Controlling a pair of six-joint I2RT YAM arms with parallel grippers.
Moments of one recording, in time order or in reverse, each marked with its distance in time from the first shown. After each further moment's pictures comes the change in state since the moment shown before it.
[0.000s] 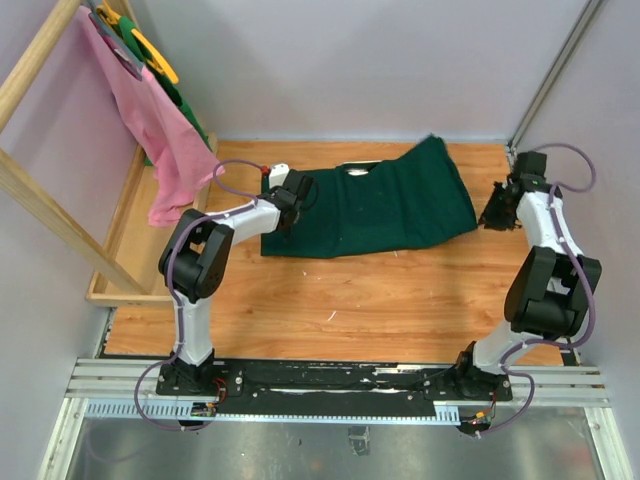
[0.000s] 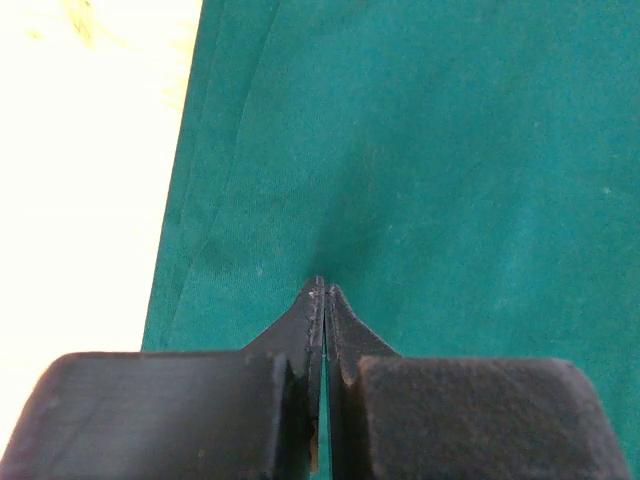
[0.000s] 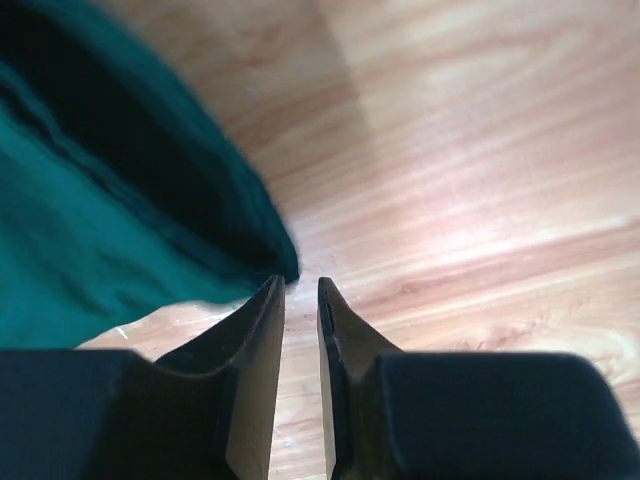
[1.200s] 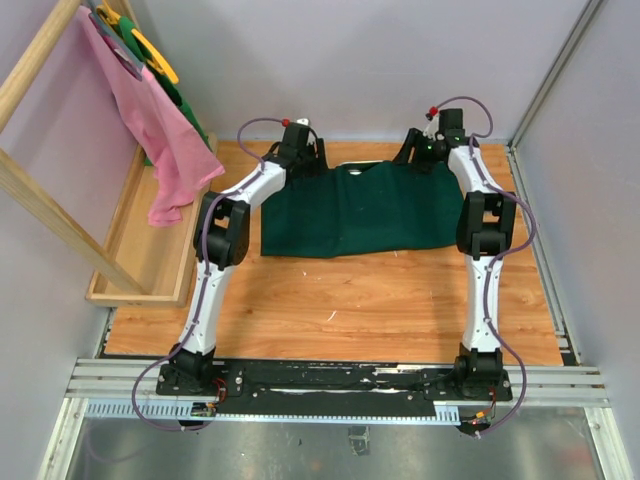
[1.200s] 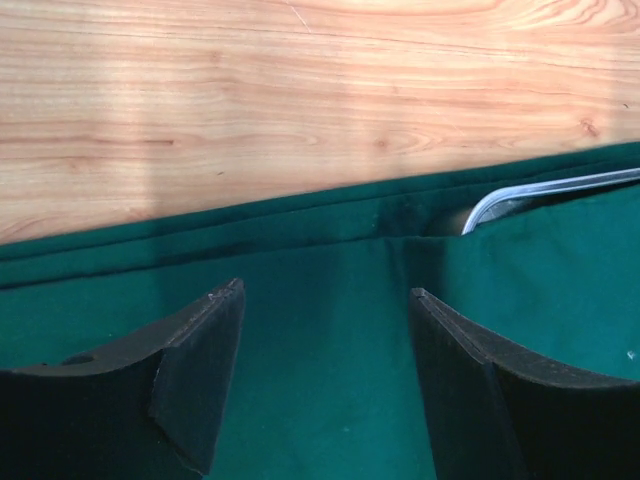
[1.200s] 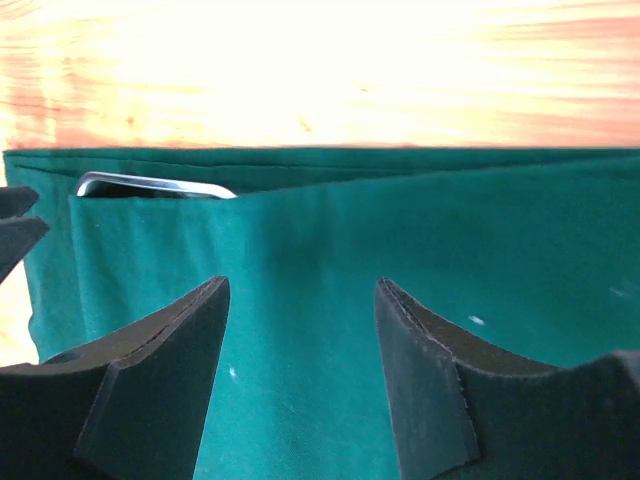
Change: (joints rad) left arm 0.122 0.442 0.744 -0.013 0.513 0.231; right arm 0.192 0.863 0.900 0.123 -0.428 0.100
